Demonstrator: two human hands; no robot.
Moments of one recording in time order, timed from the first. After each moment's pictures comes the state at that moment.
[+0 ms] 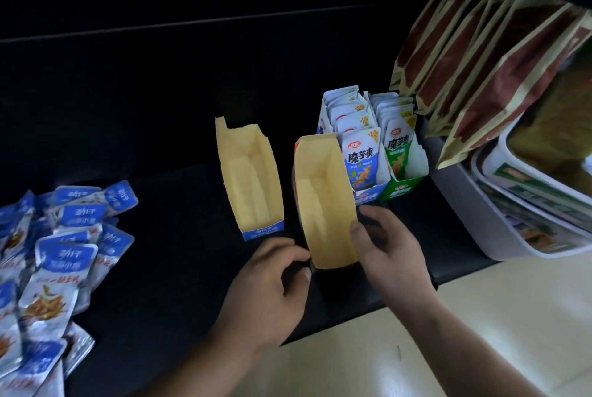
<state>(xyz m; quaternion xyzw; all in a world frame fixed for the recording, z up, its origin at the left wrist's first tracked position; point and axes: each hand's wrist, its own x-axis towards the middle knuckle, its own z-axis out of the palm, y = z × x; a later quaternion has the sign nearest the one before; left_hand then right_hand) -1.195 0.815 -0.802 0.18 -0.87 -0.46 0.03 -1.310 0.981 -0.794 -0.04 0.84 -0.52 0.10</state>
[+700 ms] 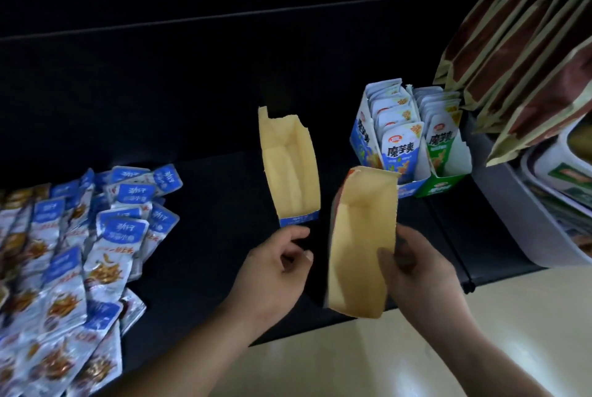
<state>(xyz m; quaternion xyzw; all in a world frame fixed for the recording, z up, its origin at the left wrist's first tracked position) -1.175 0.784 -0.798 0.28 -0.77 -0.58 0.00 -1.273 0.981 -0.780 -0.06 0.89 -0.43 0.15</state>
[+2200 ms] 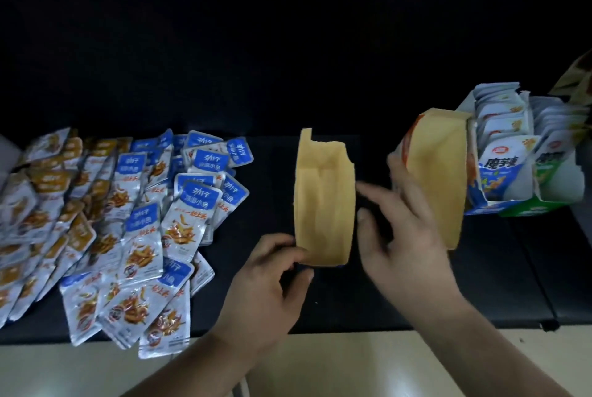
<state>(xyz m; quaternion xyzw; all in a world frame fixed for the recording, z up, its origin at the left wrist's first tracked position) -1.085 0.722 -0.826 0.24 -0.86 -0.42 0.15 -1.254 0.856 -0.780 -0.39 0.84 -0.38 -0.02</state>
